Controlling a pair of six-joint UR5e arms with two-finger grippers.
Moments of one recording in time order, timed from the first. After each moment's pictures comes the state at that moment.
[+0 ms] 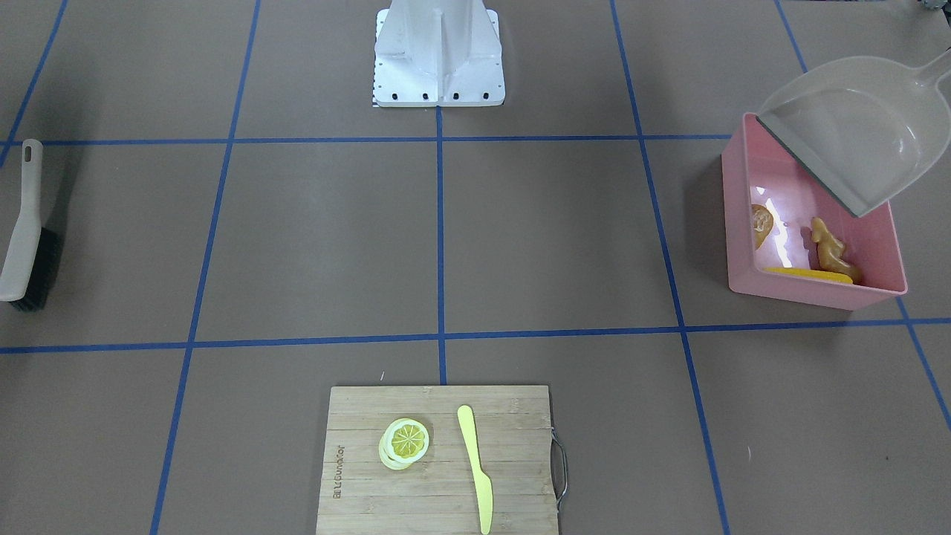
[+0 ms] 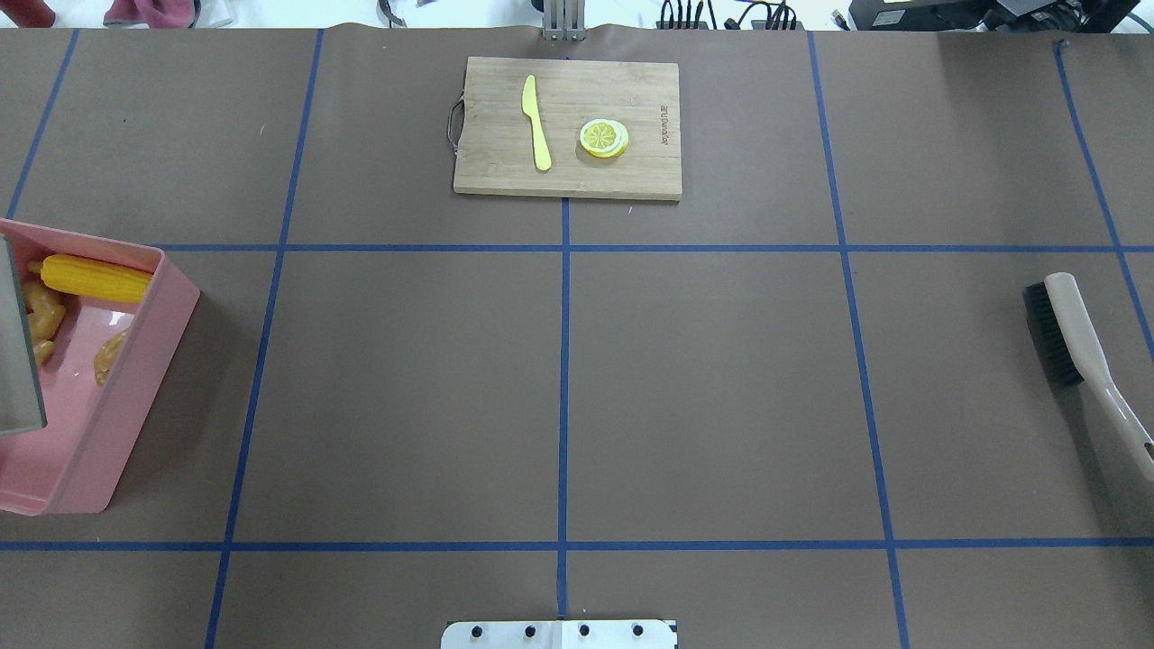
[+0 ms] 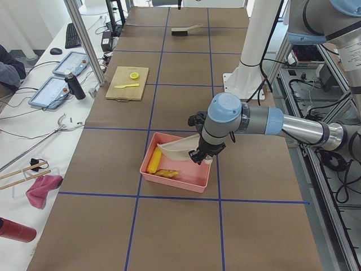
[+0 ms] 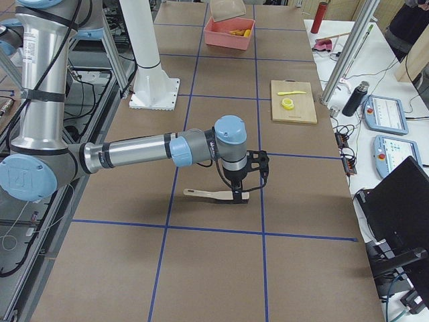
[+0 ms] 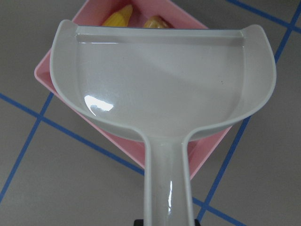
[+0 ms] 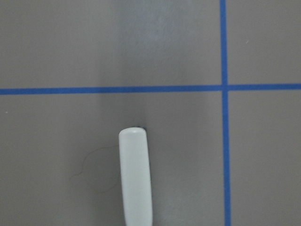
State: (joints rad) left arm -1.60 -1.13 -2.23 -1.54 -2.46 1.08; right arm 1.52 -1.69 1.90 -1.54 2.26 0.12
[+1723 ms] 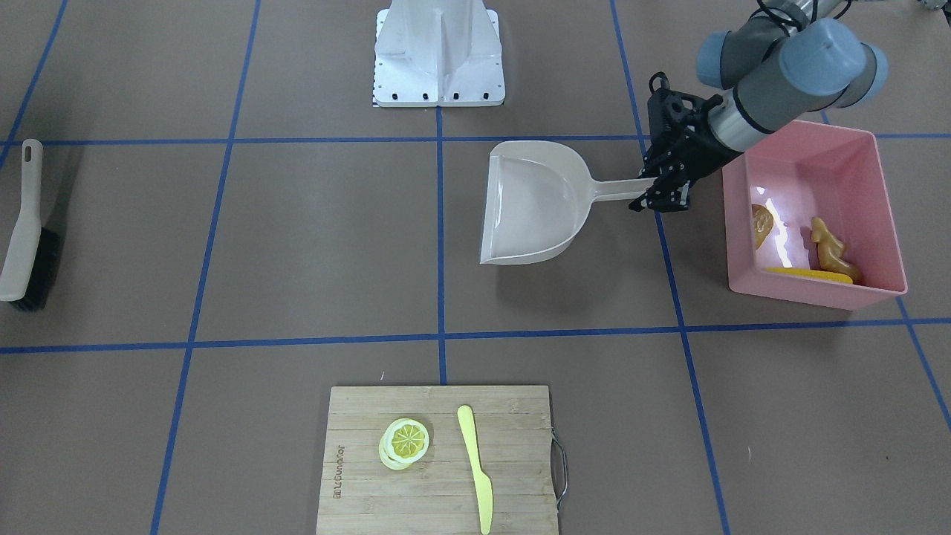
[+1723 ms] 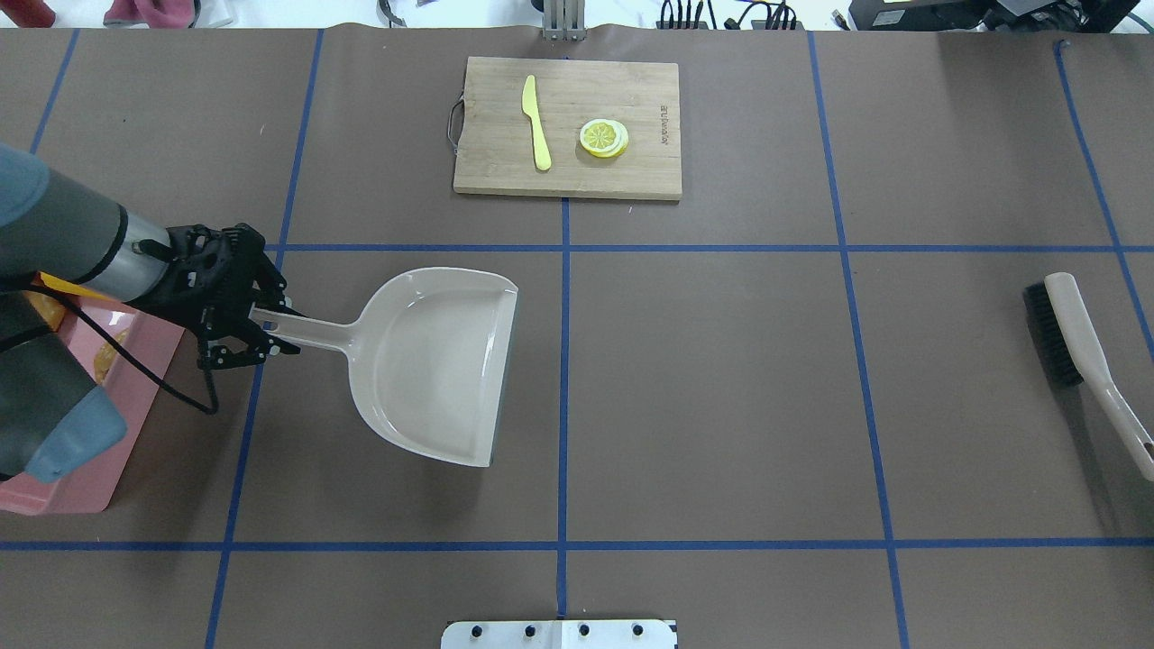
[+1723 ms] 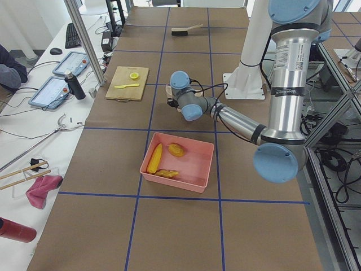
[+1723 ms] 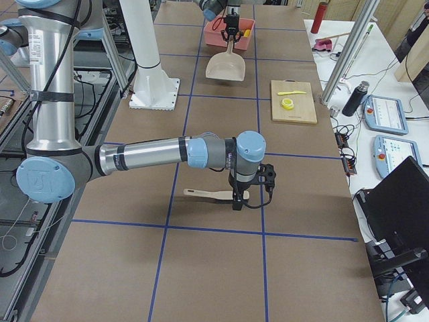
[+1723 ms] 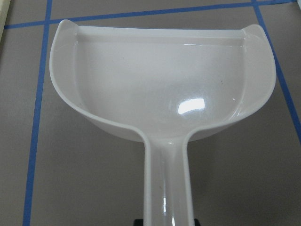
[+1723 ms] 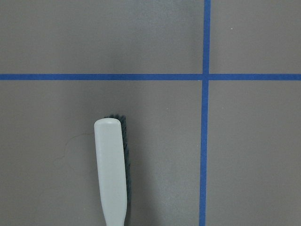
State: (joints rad) left arm -0.80 -1.77 -1.80 -2.16 -2.31 0.50; right arm 1.48 -1.61 1.78 -1.72 2.39 0.09
